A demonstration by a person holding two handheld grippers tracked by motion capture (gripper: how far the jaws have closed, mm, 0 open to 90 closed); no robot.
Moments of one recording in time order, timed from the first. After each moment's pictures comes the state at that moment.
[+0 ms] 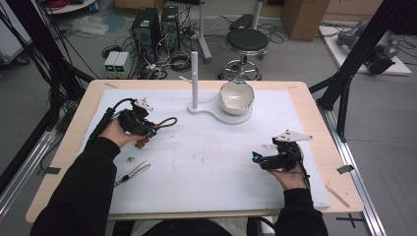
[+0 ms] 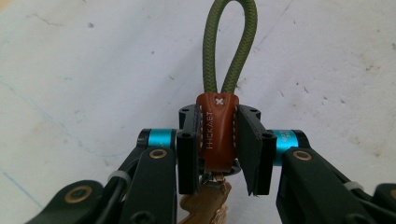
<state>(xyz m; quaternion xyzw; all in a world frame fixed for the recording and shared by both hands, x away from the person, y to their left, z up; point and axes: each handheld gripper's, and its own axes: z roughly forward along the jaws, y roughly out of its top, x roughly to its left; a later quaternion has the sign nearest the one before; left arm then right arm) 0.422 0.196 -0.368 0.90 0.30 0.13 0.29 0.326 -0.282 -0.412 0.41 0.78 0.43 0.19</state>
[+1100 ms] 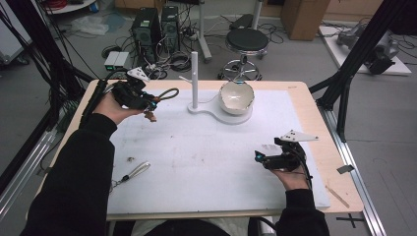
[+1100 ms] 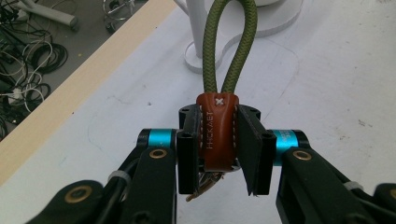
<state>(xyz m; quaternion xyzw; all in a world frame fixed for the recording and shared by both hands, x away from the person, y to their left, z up) 0.433 0.186 -0.281 0.88 0.28 0.18 0.34 0.325 -0.290 -0.412 0.42 0.77 0.45 0.18</state>
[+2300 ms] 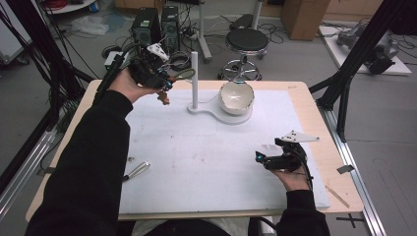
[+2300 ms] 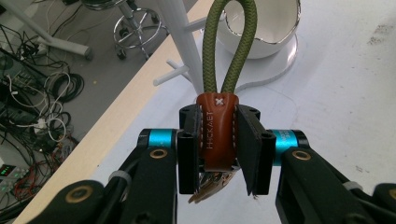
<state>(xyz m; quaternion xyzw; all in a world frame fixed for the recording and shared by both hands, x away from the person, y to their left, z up) 0.456 0.135 -0.227 0.89 0.25 0.21 0.32 0.323 -0.292 -0.412 0.42 0.77 0.46 0.18</state>
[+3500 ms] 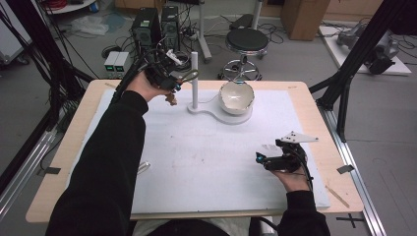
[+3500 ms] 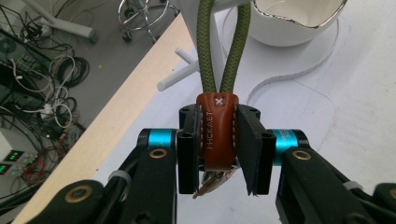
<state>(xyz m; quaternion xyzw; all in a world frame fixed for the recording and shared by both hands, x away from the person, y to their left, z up) 0.495 0.114 -0.269 0.89 0.27 0.21 0.29 0.324 -0.294 -0.416 0.43 0.77 0.44 0.18</state>
